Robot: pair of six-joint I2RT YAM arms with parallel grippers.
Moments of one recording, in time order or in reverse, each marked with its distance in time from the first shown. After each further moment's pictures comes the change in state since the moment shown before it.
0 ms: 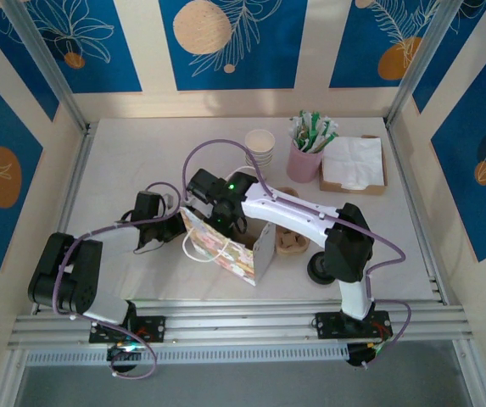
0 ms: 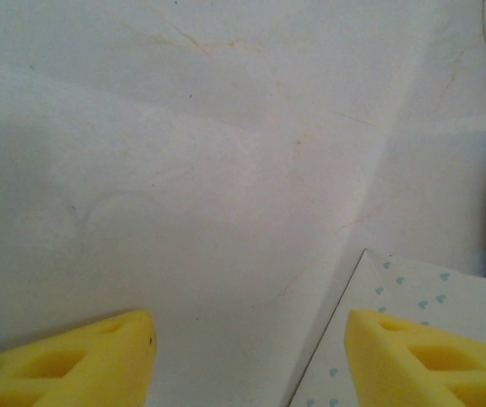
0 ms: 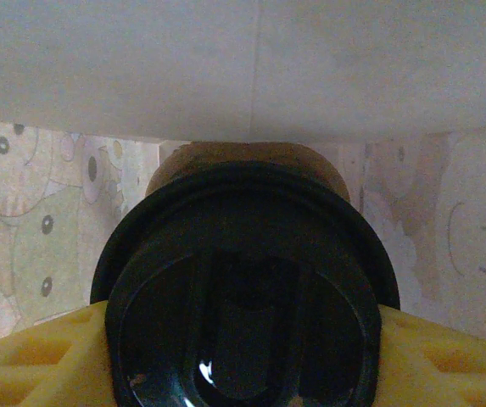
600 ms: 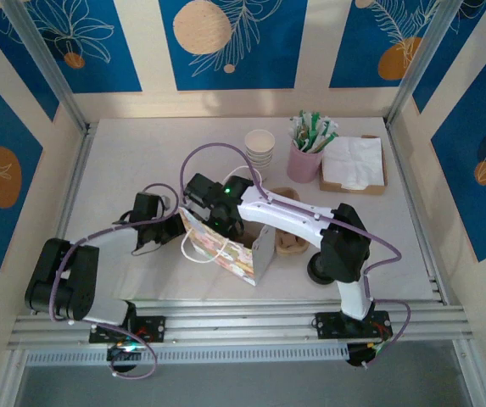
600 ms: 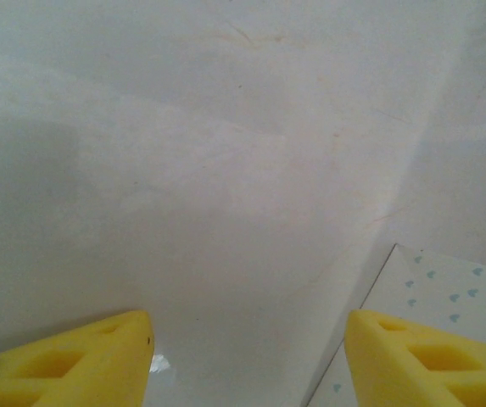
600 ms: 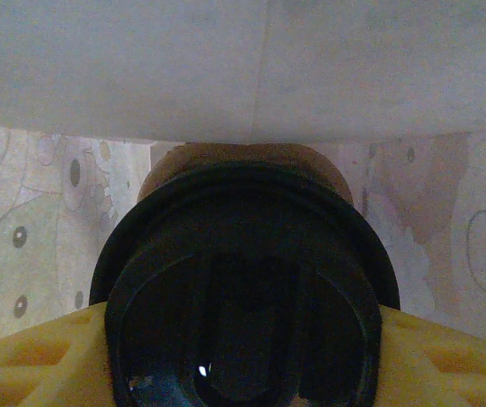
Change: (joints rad) left arm 0.000 -0.050 0.000 -0.090 -0.065 0.008; right arm 0.016 0.023 -0.013 0.011 0.039 0.019
